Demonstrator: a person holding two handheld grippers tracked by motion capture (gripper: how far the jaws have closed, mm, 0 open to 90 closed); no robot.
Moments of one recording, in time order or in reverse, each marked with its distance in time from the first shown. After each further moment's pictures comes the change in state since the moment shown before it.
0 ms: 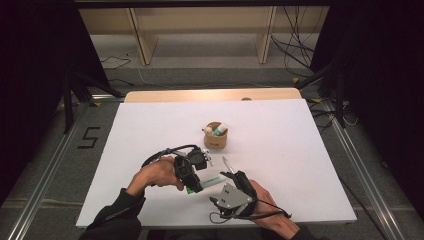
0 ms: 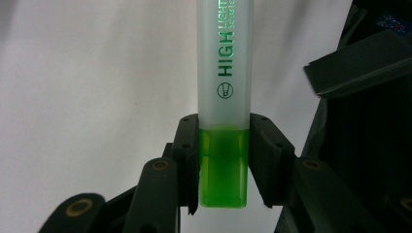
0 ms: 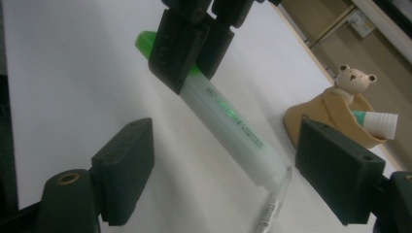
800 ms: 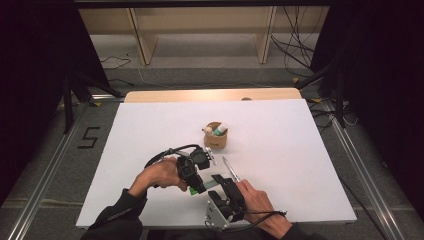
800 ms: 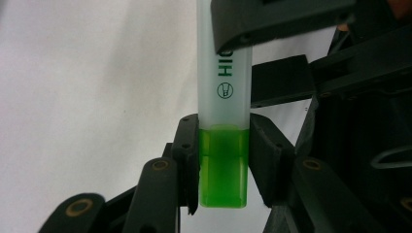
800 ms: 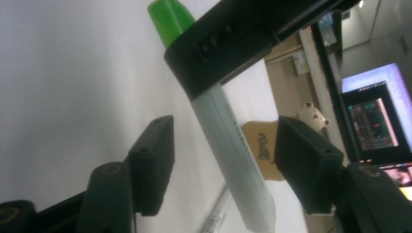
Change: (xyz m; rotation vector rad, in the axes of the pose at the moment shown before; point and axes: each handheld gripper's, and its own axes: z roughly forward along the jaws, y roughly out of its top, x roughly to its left) left arm -0.001 0.005 0.002 -0.007 -0.021 -0.039; right arm 0.029 0.003 0.020 0.059 -0.210 -0.400
